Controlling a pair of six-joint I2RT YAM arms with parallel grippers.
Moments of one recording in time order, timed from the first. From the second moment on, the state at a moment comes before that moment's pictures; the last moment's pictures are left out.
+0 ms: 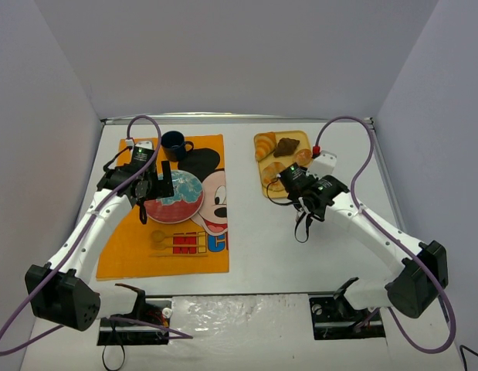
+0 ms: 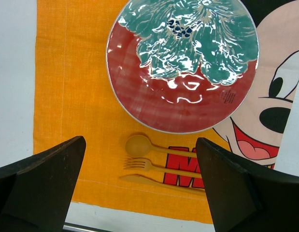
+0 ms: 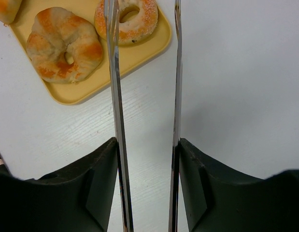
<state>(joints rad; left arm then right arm) -0.27 1.26 1.19 -0.88 -0.30 -0.36 0.65 1.32 1.12 -0.88 0.72 0.92</state>
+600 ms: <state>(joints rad) -0.27 1.26 1.19 -0.88 -0.30 -0.36 0.68 1.56 1.42 -0.88 0.60 0.76</state>
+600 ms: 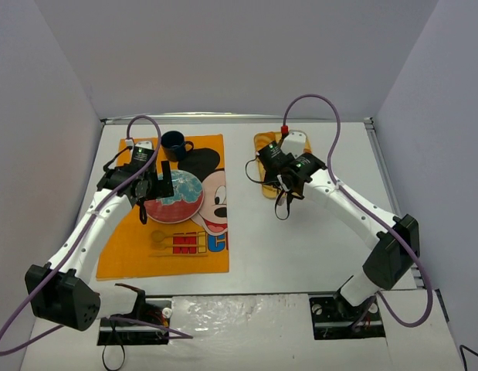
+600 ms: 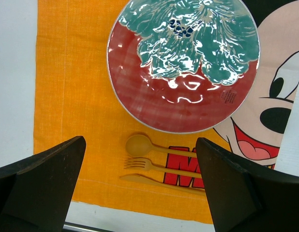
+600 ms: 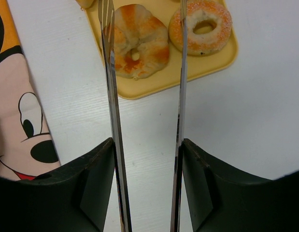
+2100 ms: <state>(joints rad) -0.27 1.26 1.22 -0.93 -0.32 -0.36 0.52 2.18 1.99 -0.81 0.35 0.62</state>
